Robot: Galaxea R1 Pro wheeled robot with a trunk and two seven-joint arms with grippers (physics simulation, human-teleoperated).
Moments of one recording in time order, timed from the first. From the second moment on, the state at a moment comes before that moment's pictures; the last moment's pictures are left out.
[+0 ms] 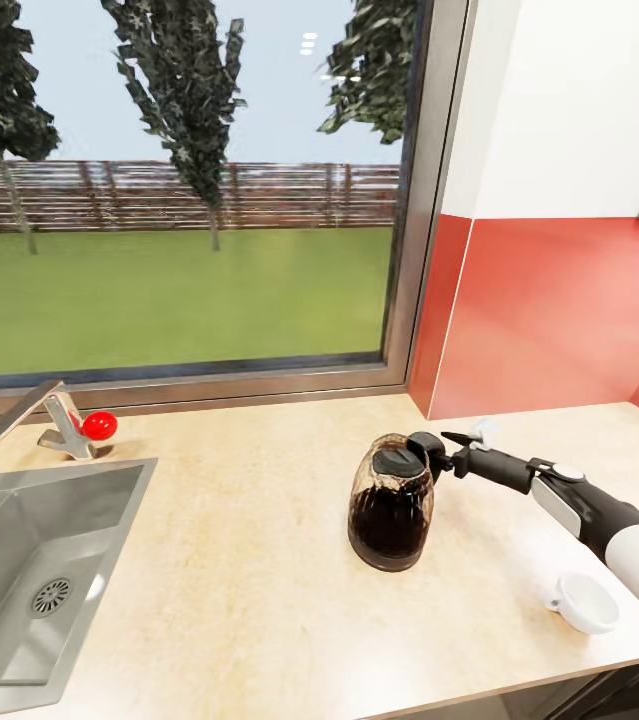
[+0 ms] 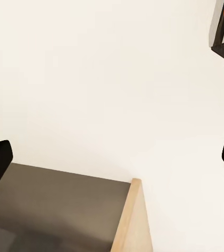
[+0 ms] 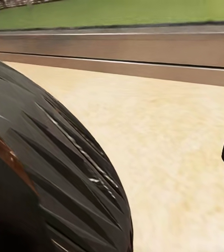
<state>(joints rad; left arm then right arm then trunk) 0.00 0.13 -0.12 0.04 0.14 0.08 0.21 -0.98 -0.43 0.67 -0.47 -0.77 -0.13 0.87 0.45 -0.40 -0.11</state>
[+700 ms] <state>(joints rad) 0.00 0.13 -0.12 0.04 0.14 0.08 0.21 -0.98 -0.43 0.67 -0.47 -0.77 -0.13 0.87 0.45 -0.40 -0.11</state>
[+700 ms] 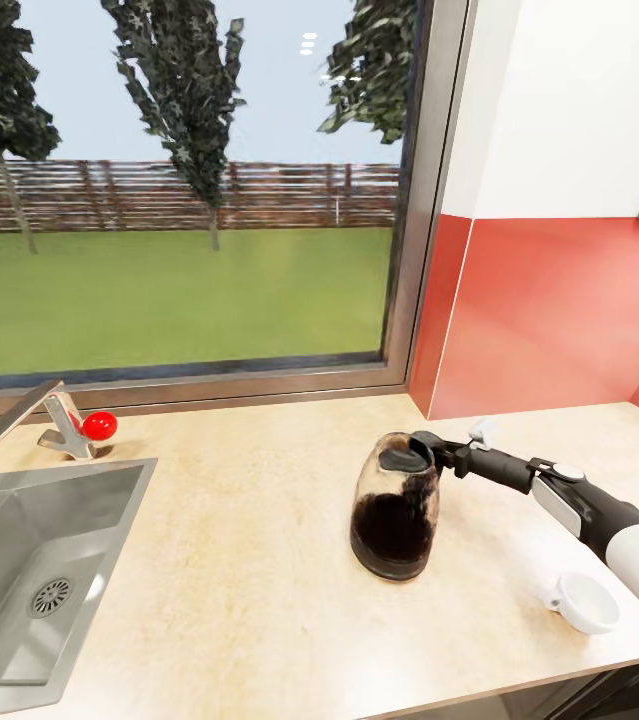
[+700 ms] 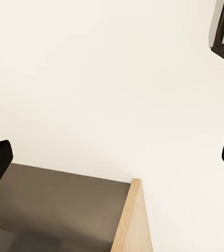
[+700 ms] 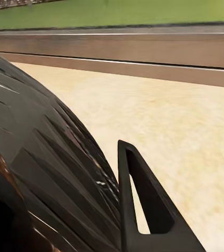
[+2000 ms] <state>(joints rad) 0.01 0.13 -0.12 0.05 0.14 0.07 0.20 -0.98 -0.43 0.67 -0.90 -0.77 0.10 0.58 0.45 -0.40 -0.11</state>
